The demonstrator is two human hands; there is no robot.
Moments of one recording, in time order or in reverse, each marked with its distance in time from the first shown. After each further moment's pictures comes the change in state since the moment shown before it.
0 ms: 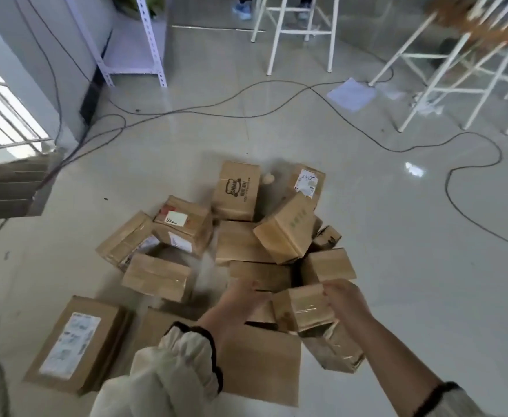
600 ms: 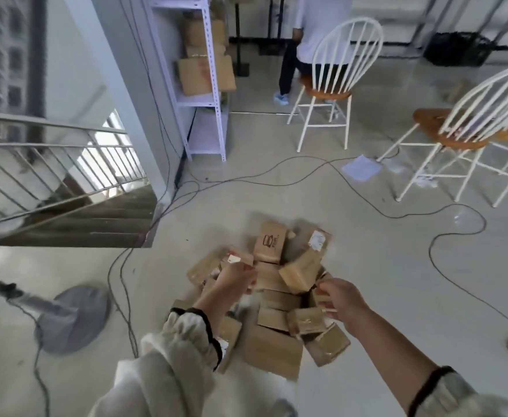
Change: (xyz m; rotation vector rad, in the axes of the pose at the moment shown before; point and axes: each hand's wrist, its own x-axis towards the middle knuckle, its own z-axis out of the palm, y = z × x) left_hand -0.382 0.224 -0.175 -0.180 0.250 -0.002; right_hand -0.348 -0.219 -0.199 0.220 -0.250 -0.037
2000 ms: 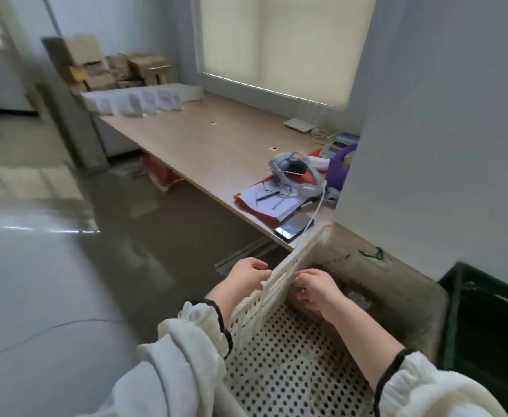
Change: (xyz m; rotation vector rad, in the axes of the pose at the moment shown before) left_hand -0.890 -0.267 0.473 1.240 -1.917 0.947; right_hand -0.826 0.646 -0.131 1.322 1.706 0.561
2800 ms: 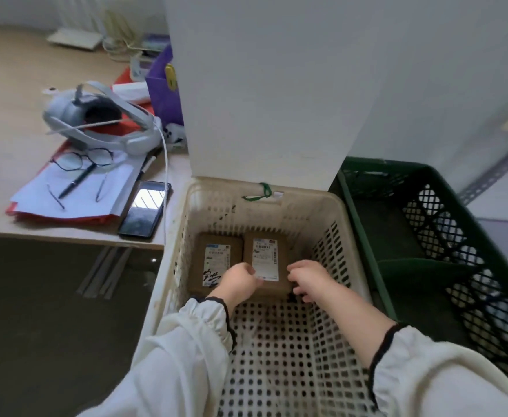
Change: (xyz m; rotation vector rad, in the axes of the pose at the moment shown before) left_hand 0.230 -0.026 0.244 0.552 -0.564 0.108; right_hand 0.153 0.136 -0.115 0.141 0.469 0.498
